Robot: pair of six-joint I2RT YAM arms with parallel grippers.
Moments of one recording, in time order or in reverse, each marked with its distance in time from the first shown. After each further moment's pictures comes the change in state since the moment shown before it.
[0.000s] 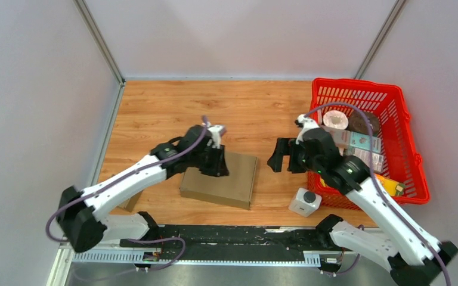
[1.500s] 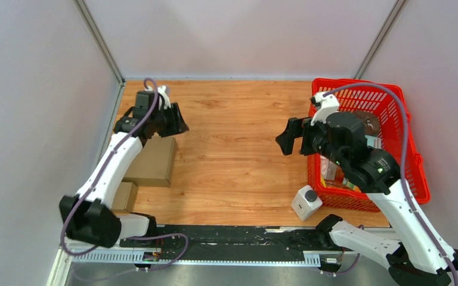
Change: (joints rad) left arm 0.597 0.110 0.146 -0.083 -0.031 0.150; right arm 0.000 0.024 0.304 -0.053 0.055 -0.172
